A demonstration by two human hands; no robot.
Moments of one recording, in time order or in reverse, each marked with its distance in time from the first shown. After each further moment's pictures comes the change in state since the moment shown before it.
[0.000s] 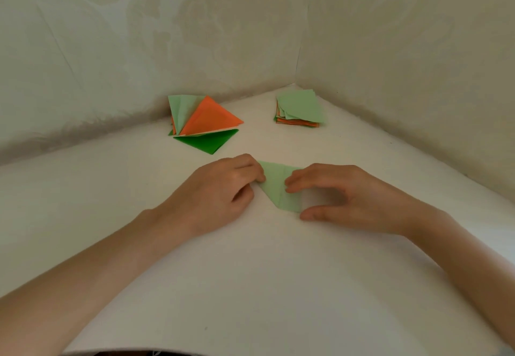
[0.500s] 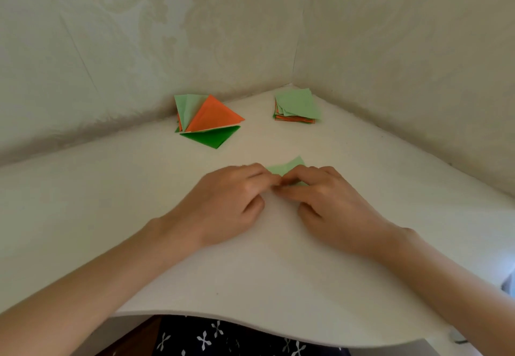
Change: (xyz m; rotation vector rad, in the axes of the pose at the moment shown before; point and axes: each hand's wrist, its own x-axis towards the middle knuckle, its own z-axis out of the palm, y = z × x) left_hand -0.020 0.033 -0.009 0.088 -0.017 0.056; right_hand -0.007 -0.040 0.039 -0.388 0.186 -0.052
